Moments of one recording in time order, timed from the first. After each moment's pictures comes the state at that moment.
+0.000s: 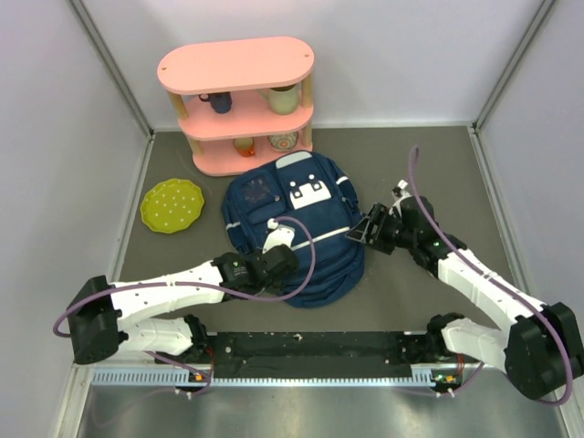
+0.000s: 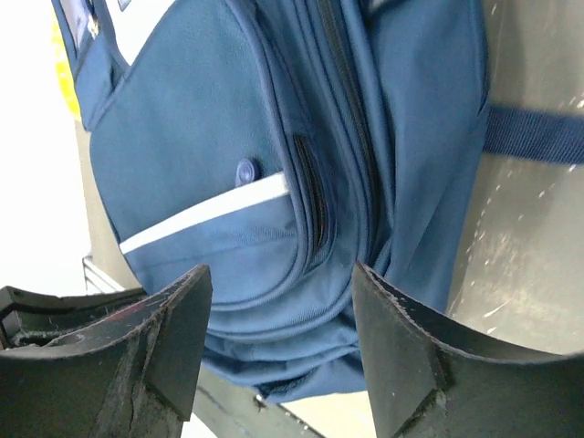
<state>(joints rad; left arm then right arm) -1.10 1.19 0.78 -0.63 -0.43 -0.64 0.40 1.08 0.62 -0.16 -0.29 0.77</state>
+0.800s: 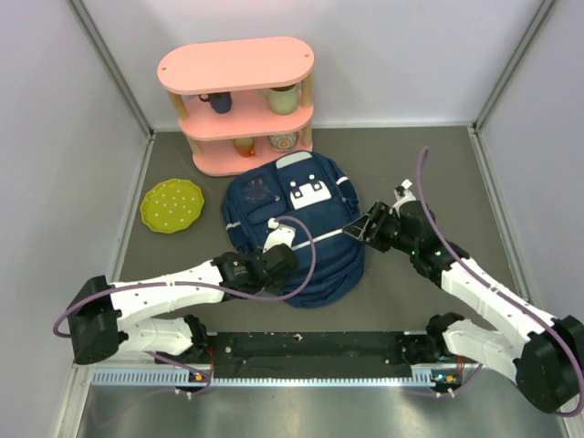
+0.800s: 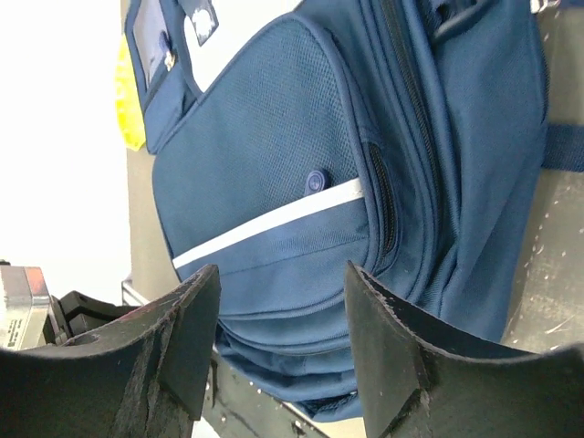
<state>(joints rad) -1.09 1.19 0.78 -0.63 -0.42 -0.63 0.49 1.01 0.58 -0.07 -0.20 0.91</state>
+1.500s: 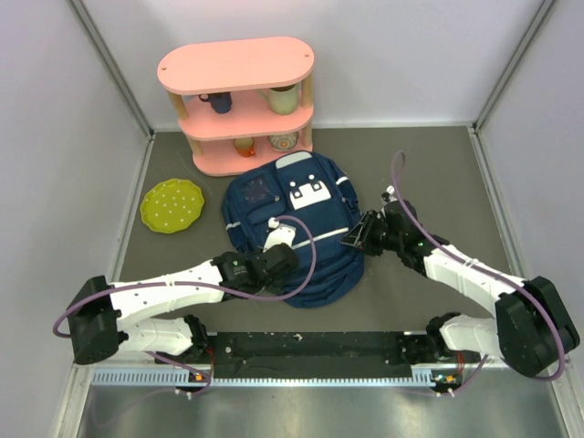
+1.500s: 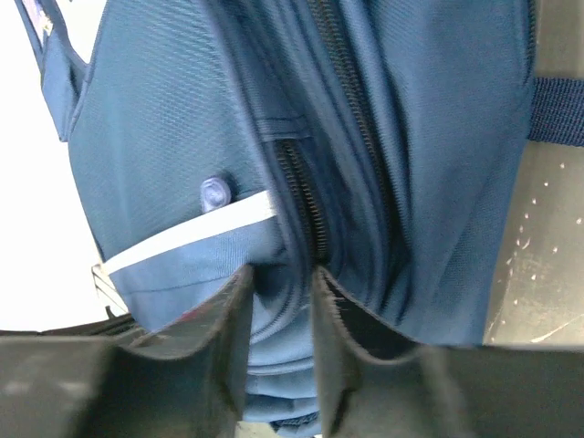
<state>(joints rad) -1.09 1.19 0.79 -0.63 -0.42 -0.63 0.49 1.20 0.58 -0.02 -0.25 0.91</state>
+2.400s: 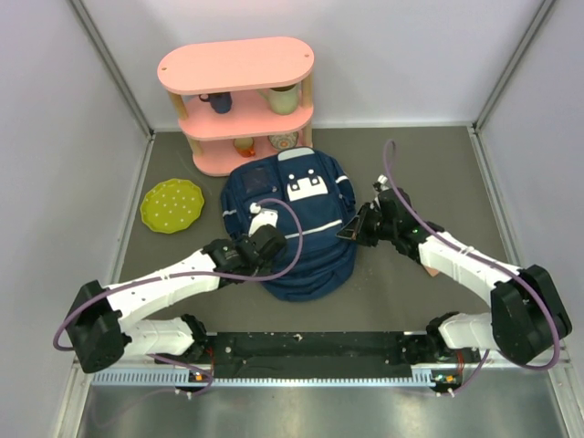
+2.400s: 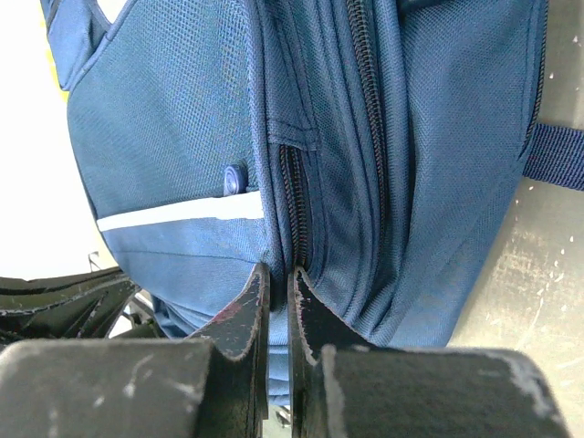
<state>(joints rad) -0.91 1.18 0.82 -0.67 -0.44 -0.61 0.49 1.28 0.71 -0.10 -0.26 0.85</state>
